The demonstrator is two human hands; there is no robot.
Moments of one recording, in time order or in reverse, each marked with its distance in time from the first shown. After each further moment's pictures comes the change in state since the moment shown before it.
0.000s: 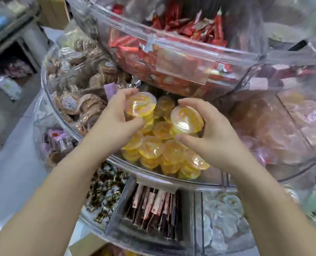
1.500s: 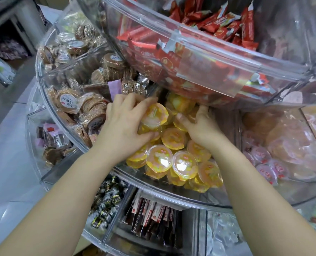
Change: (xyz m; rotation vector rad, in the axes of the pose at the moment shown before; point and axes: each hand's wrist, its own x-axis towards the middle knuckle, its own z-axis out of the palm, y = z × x) left_hand 0.037 -0.048 0.004 0.638 0.096 0.329; right_hand 0.089 0.074 0.055 -0.227 -0.030 0.383
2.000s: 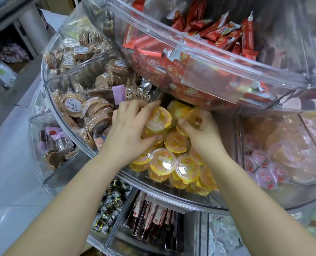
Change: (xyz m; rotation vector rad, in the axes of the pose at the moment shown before) left_hand -0.003 -0.002 0.005 -0.026 0.019 0.005; right_hand -0.020 -0.007 0.008 0.351 0.145 0.064
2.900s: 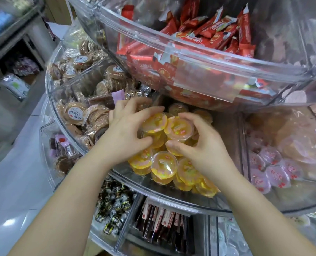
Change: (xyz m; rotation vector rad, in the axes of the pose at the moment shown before) left_hand 0.013 0.003 -0.023 -0.074 -0.150 -0.023; right_hand -0.040 -0.018 -0.016 -0.006 -0.147 -0.349
